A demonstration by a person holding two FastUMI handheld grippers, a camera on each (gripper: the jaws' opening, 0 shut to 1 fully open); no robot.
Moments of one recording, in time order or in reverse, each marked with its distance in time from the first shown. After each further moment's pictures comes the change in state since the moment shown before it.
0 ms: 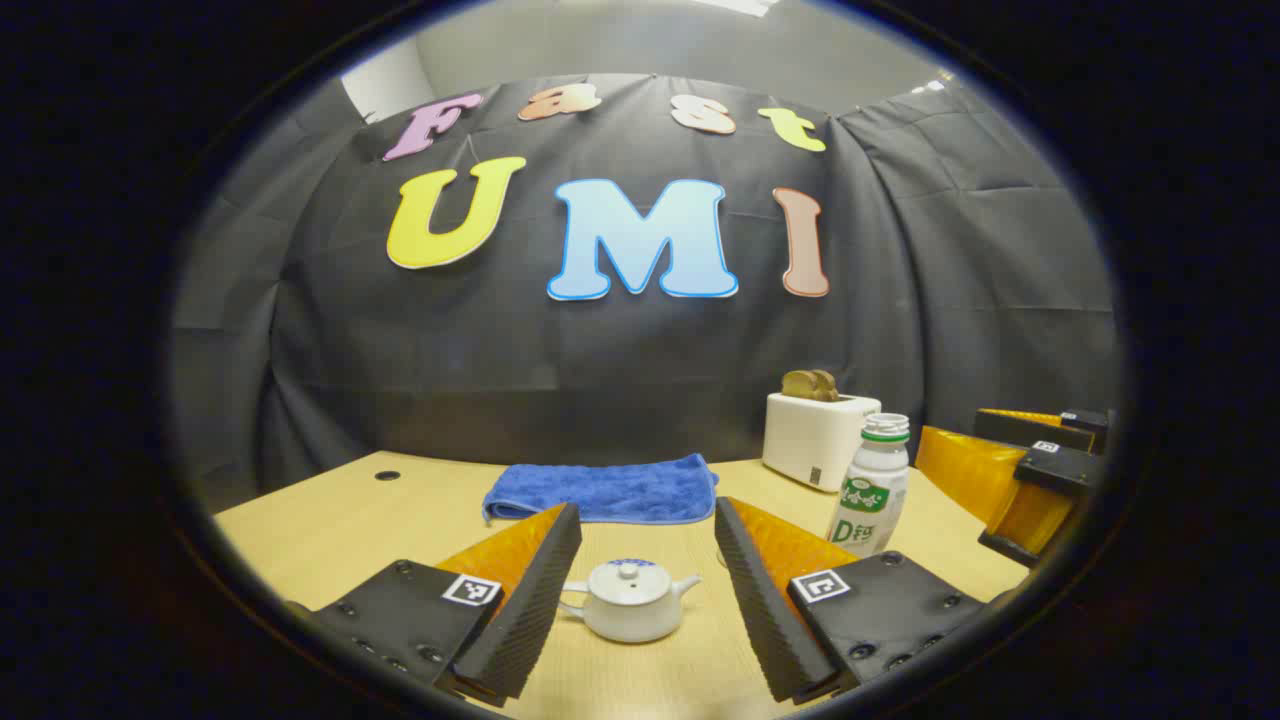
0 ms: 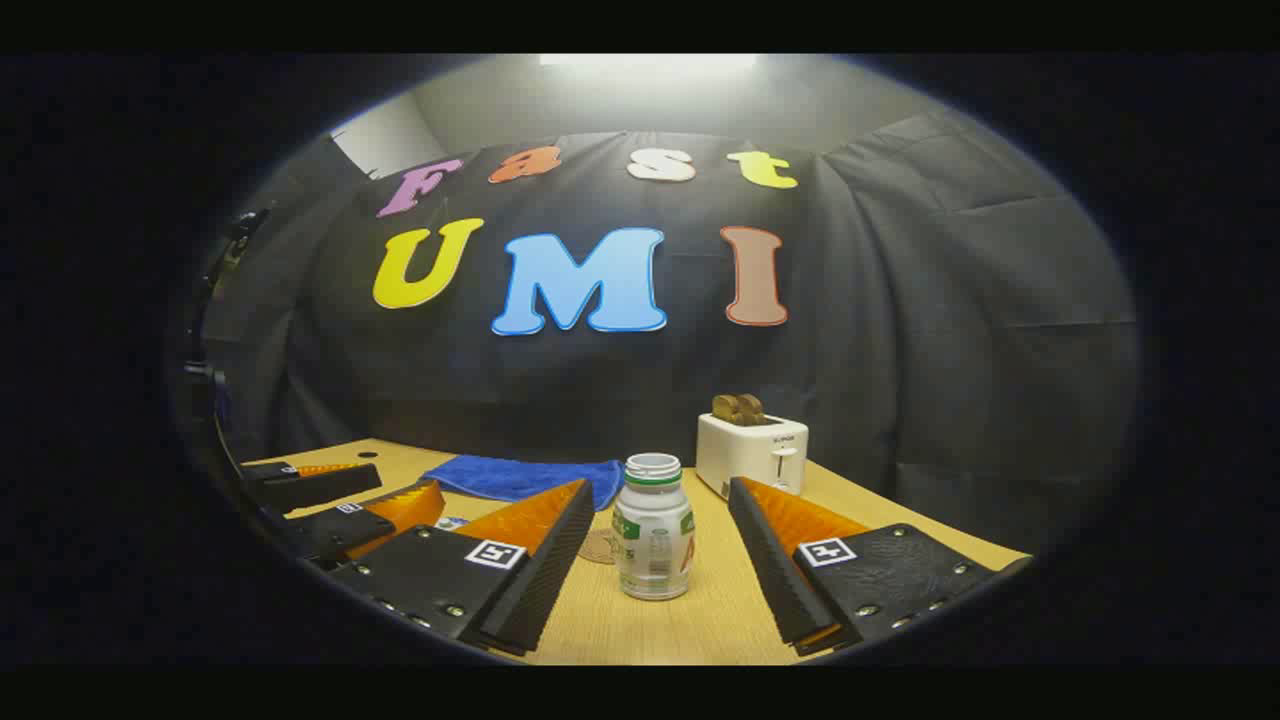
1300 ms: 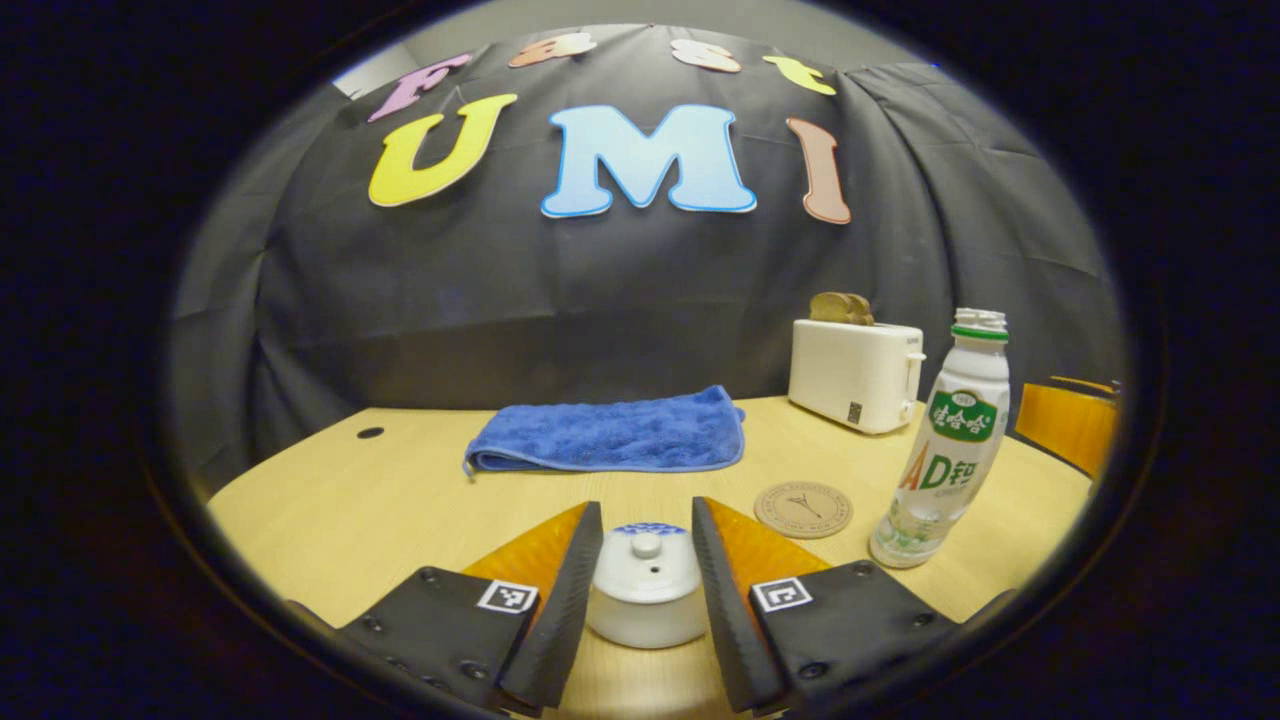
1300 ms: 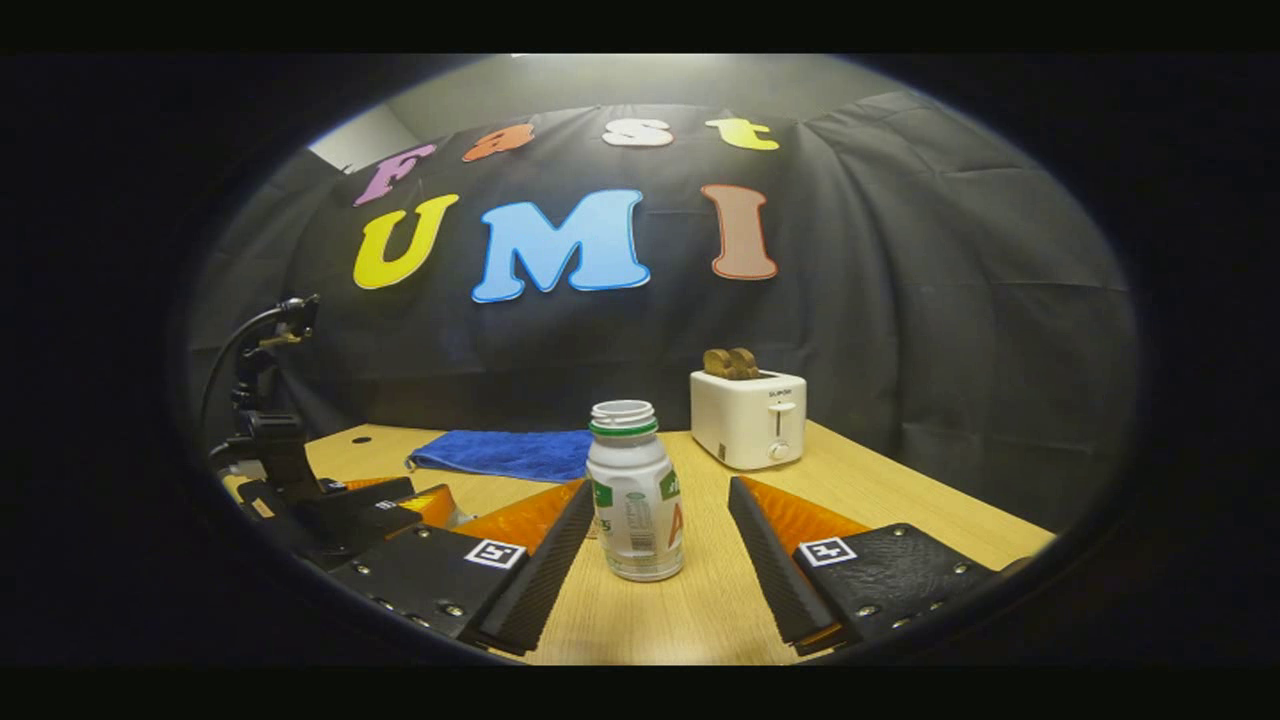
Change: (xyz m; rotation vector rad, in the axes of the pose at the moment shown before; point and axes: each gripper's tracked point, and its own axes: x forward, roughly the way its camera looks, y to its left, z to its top) left arm 0.054 0.013 -0.078 0.048 0.176 0.020; right arm 0.014 -0.016 -0.047 0.062 0.125 -0.007
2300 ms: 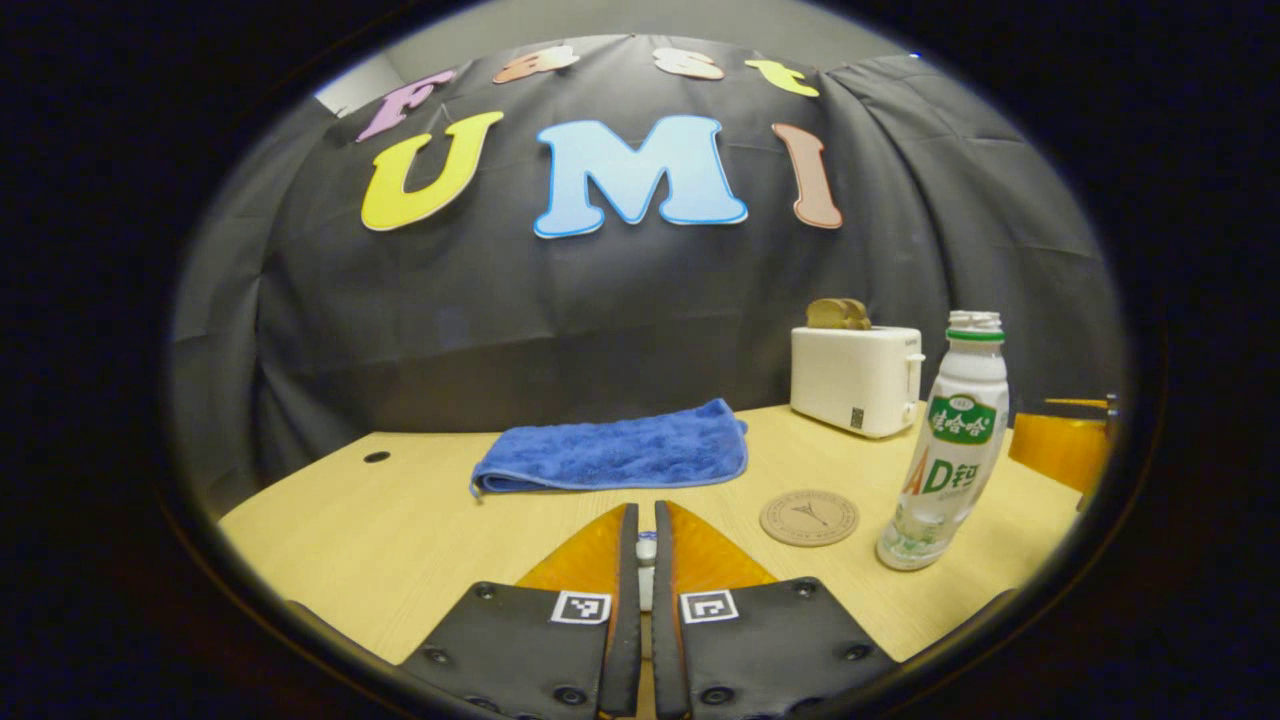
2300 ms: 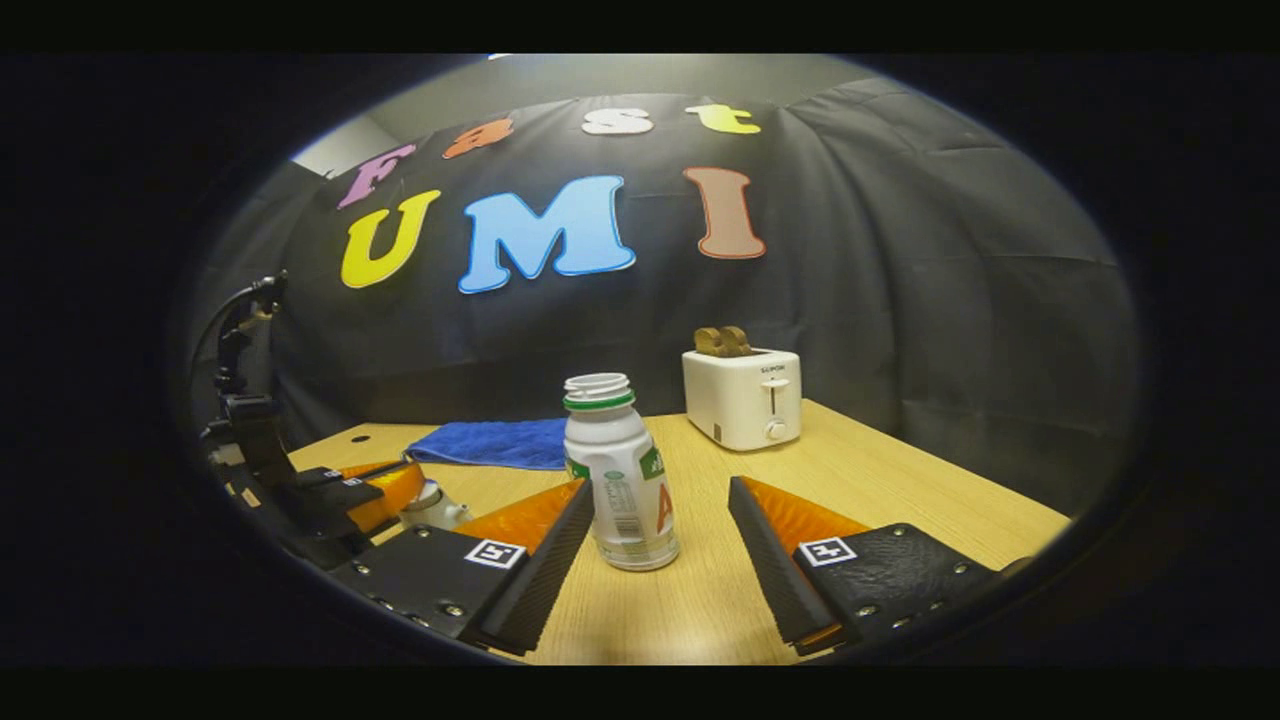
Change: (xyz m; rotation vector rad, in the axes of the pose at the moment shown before) left arm -0.004 0.003 0.024 0.025 -0.072 -0.005; right arm 0.004 -0.008 -0.019 0.048 0.051 0.000
